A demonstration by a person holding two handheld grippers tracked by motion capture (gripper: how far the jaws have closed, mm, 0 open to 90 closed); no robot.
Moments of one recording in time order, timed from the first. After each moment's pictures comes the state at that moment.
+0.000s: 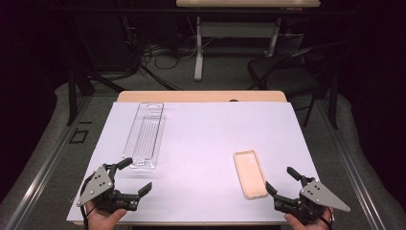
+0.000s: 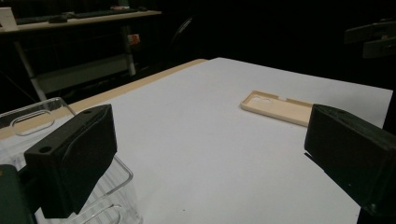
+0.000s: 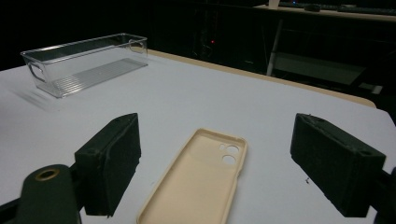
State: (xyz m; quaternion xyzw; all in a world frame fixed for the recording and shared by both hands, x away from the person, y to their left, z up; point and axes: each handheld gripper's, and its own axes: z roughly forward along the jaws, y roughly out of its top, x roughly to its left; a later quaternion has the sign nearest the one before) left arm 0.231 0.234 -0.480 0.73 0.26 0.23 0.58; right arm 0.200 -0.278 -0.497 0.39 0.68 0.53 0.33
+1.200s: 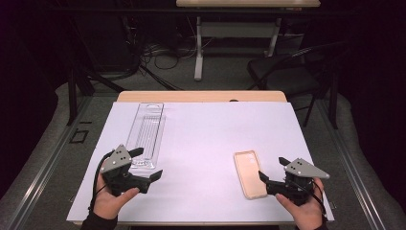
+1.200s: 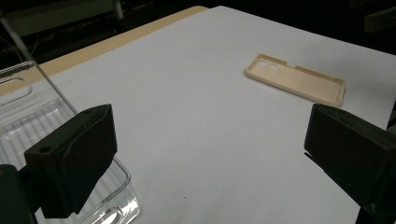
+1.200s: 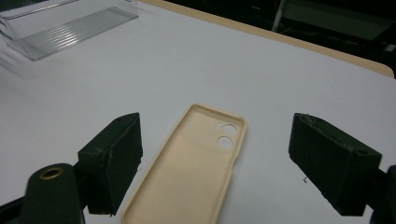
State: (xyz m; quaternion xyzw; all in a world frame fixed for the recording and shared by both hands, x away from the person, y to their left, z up) left arm 0.280 0.206 -0.453 0.80 0.30 0.17 0.49; right arm 0.246 -0.262 -0.478 0.42 0.74 0.44 0.28
